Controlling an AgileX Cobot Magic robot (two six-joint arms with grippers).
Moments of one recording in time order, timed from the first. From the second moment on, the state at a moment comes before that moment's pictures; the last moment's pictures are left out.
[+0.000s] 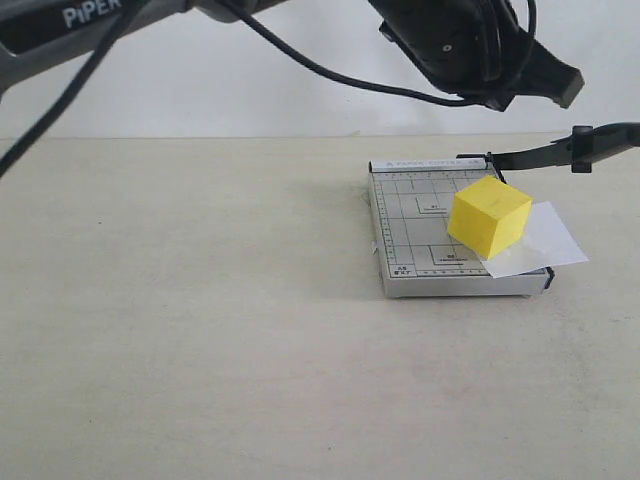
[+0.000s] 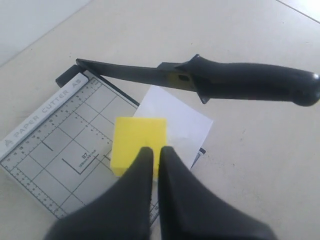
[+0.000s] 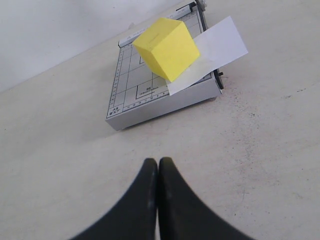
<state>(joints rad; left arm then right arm) -0.84 2.19 -2.19 -0.09 0.85 0.08 0.14 0.20 0.00 0.48 0.29 0.03</state>
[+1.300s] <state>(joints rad) -0.84 0.47 -0.31 -0.11 0.23 -0.05 0.14 0.20 0.00 0.48 0.29 0.03</state>
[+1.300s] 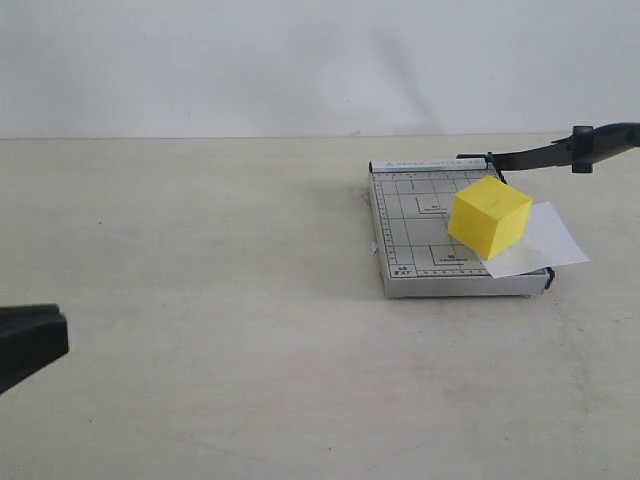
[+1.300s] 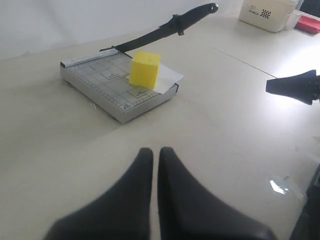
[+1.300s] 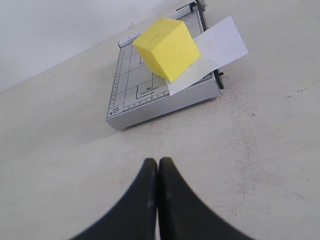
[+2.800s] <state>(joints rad) -0.71 0.00 0.00 -0.05 0.26 0.06 0.14 0.20 0.00 0.48 0.28 0.03</state>
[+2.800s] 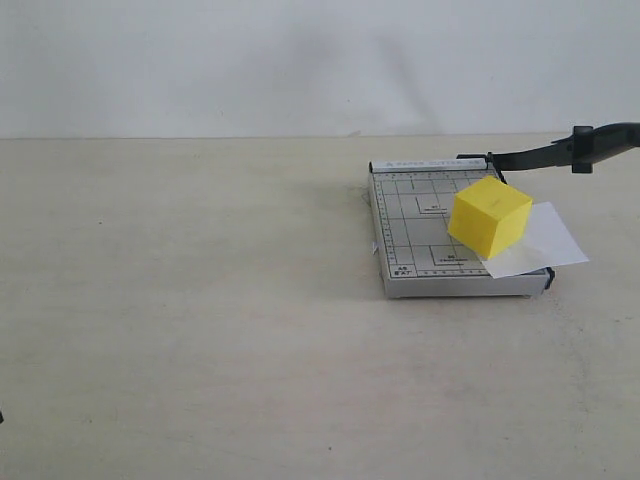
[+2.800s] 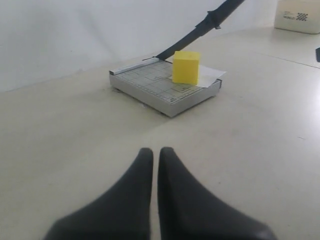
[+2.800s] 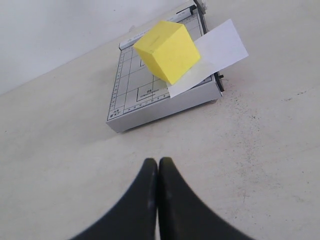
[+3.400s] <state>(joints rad) -0.54 0.00 0.00 -0.05 0.12 0.08 0.14 0.20 0.00 0.48 0.27 0.03</state>
